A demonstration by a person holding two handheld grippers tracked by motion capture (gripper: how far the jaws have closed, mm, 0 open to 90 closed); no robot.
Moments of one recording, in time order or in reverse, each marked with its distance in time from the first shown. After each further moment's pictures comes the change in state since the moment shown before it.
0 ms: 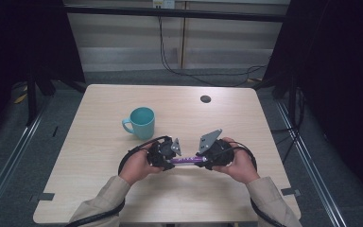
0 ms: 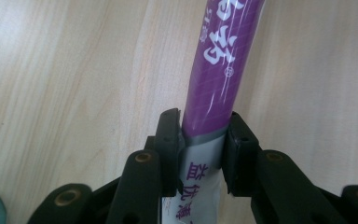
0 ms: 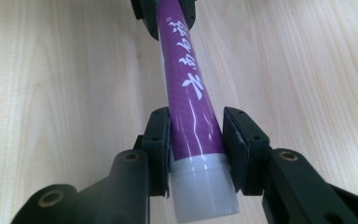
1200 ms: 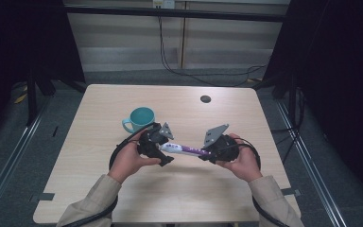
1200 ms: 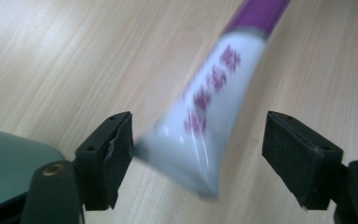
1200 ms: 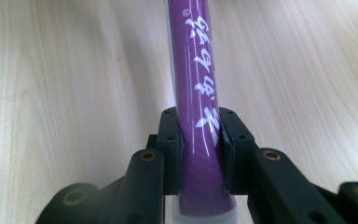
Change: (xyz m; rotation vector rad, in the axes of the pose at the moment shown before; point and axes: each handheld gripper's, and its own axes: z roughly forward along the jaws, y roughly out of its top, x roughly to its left) left arm 0.016 -0.009 -0.041 -0.158 0.078 -0.196; right arm -0.009 -0.003 -0.015 -0.006 -0.052 0.063
